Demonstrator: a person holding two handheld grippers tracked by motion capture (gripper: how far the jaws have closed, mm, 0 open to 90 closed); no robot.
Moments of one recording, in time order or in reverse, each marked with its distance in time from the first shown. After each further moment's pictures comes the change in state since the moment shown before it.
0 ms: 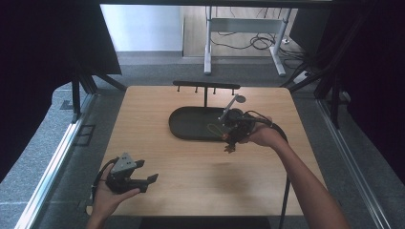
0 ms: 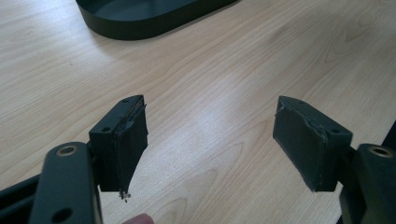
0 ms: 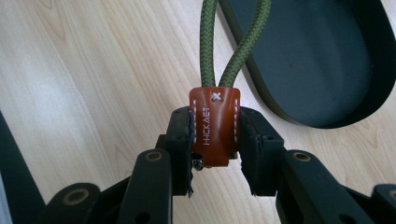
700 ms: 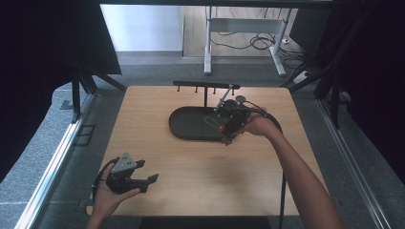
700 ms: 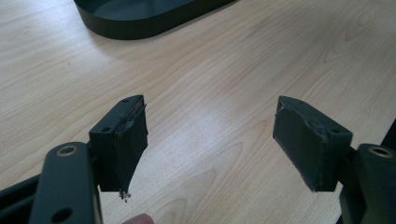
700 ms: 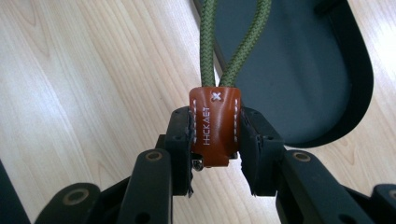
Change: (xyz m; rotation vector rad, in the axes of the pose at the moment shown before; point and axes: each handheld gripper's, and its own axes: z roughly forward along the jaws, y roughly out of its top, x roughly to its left) left arm 0.001 0.000 0.001 0.002 -0.004 0.003; right arm -0.021 0.024 0.003 0.010 -0.005 -0.021
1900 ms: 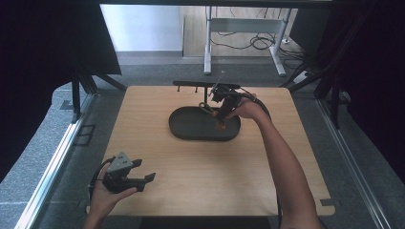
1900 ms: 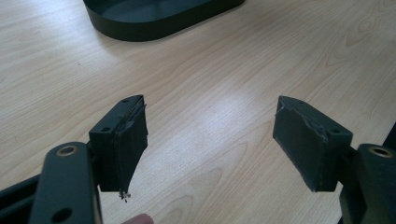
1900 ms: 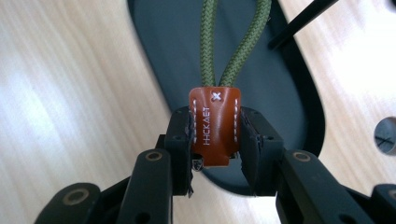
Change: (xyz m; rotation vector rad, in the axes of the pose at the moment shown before) left arm 0.006 -0.002 -0.006 -0.019 0.003 -0.022; right arm -0.054 0.036 0.027 -0.036 -0.022 0.024
